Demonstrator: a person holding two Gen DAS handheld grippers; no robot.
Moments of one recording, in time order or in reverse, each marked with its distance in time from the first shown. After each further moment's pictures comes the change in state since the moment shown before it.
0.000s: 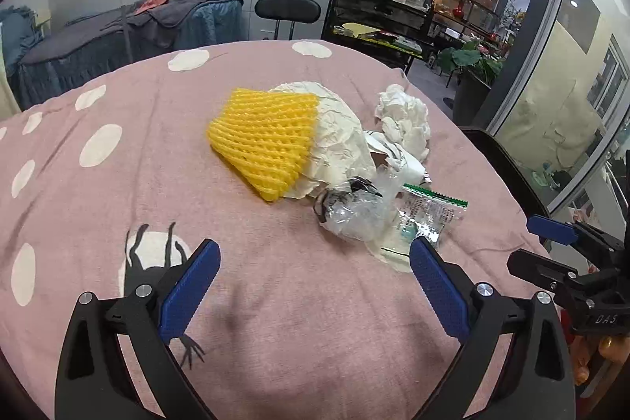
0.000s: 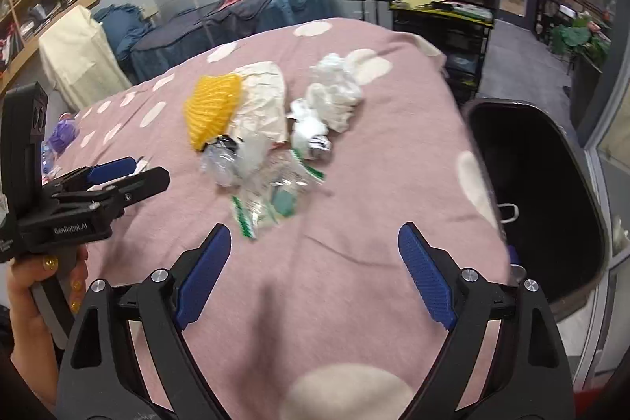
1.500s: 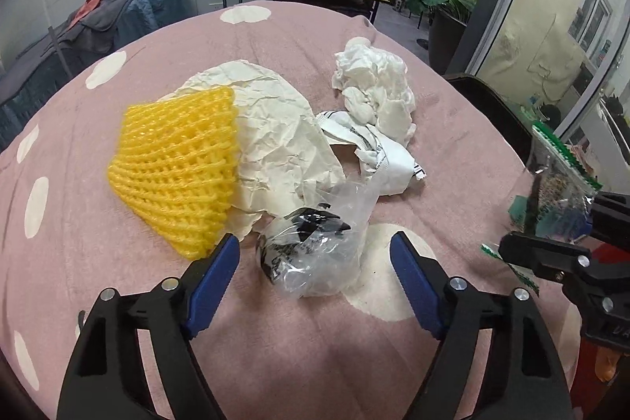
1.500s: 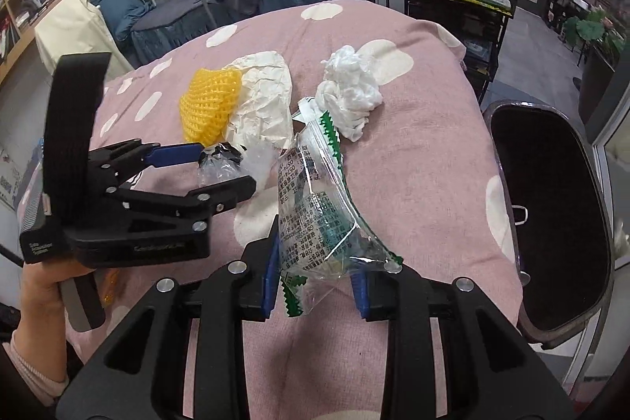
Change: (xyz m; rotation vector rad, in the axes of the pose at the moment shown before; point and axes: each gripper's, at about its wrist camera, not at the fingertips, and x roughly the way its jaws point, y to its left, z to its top) left arm 0.071 -0.034 0.033 0.188 0.188 -0.059; right arm 0.019 0.000 0.027 0.003 0.097 -0.001
